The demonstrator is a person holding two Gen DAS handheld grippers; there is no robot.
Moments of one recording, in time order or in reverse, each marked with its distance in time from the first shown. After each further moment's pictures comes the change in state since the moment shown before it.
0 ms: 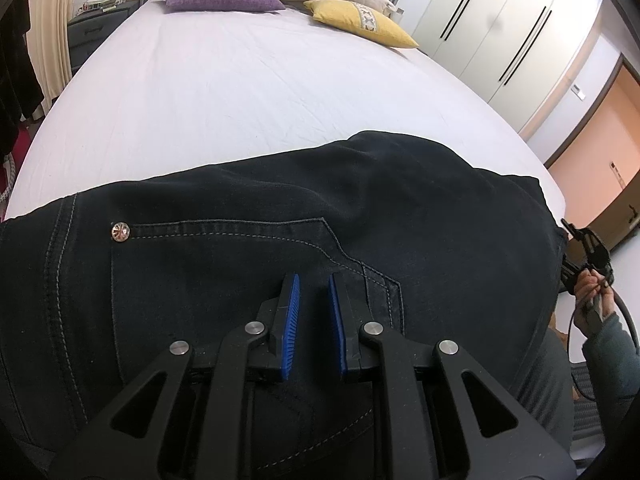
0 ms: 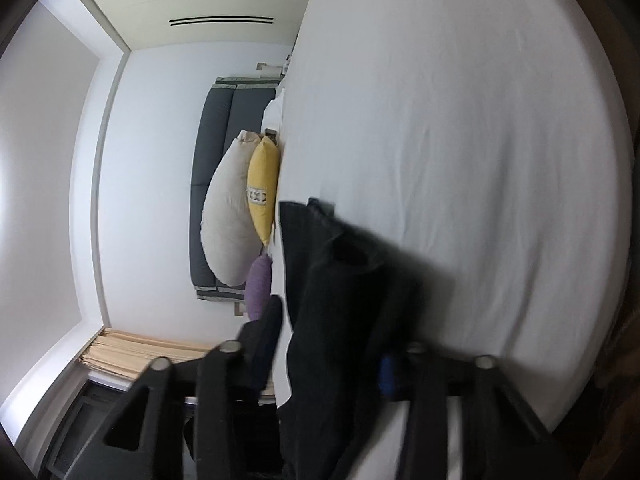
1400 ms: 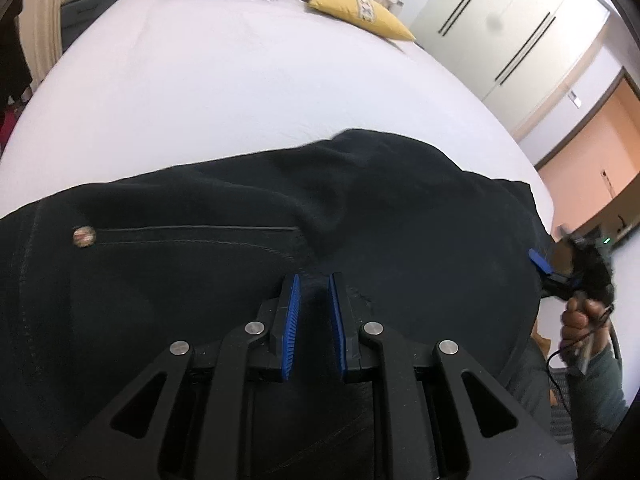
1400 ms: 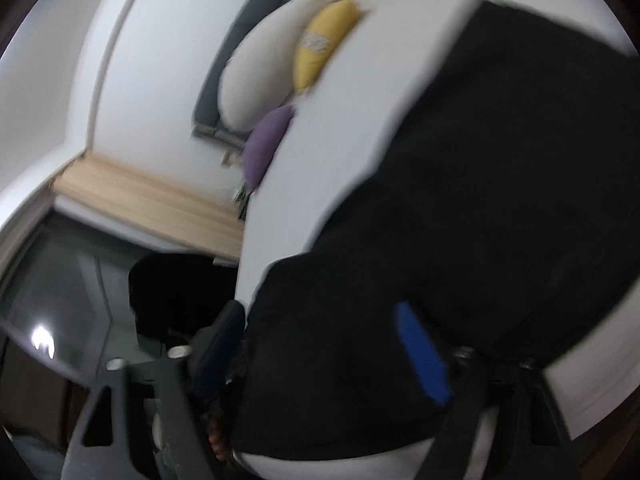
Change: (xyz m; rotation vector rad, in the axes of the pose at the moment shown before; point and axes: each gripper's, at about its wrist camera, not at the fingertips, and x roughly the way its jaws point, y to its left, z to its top) left arm 0.023 -0.011 0.013 -0.036 0.043 -0.043; right arm 0.136 0.076 -0.087 -0.387 0.422 -0.069
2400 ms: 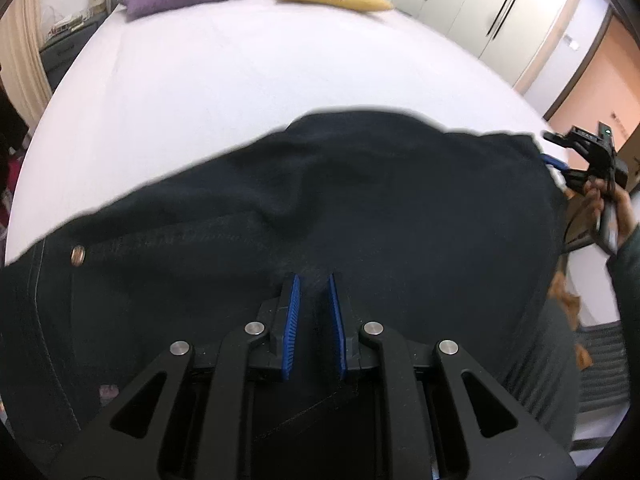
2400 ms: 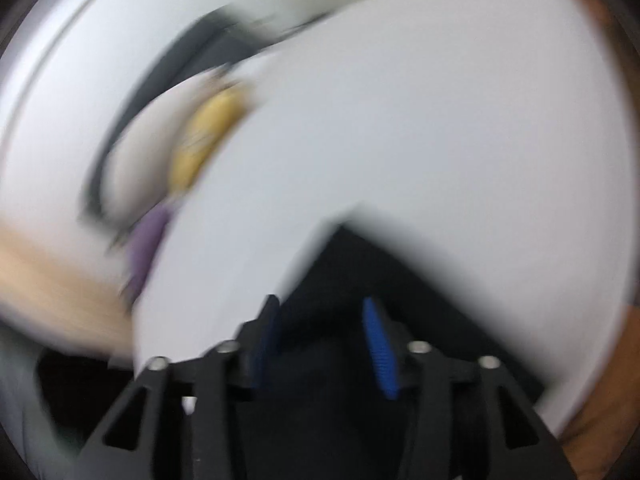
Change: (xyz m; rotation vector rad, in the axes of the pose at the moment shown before) left arm -0.031 -0.024 -0.003 0.165 0.056 0.072; right arm -0.029 0.033 0.099 -0.021 -0.196 -0.373
